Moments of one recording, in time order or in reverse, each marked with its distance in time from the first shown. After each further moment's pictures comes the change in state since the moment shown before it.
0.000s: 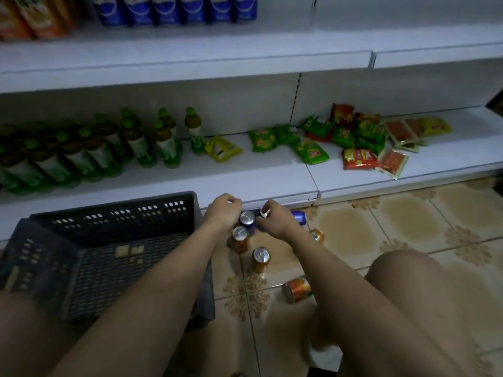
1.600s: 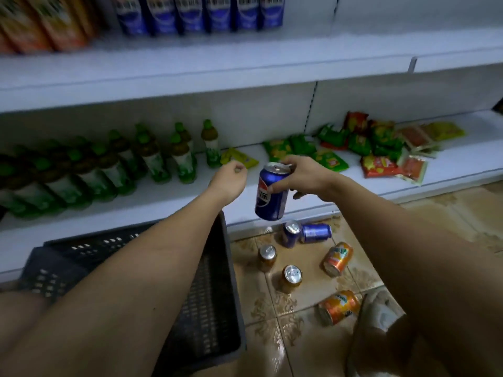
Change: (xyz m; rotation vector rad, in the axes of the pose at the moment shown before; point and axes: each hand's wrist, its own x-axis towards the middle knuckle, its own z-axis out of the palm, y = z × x) left_hand 0.072 0.018 -0.102 -0.044 0.001 0.224; right_hand 0.037 -0.113 -0.063 0.203 -0.026 -0.108
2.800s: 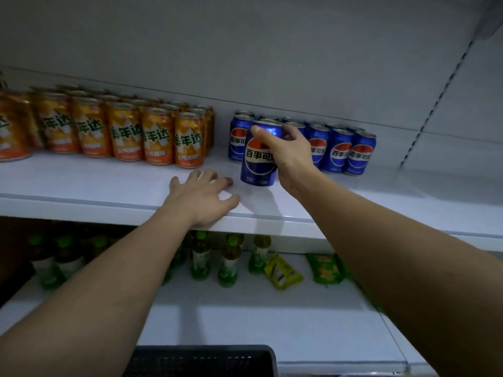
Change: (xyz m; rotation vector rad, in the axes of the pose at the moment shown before) left_hand 0.080 0.000 -0.291 0.830 0.250 0.186; right_hand 0.125 -0.331 0.061 0.632 0.301 -0.458
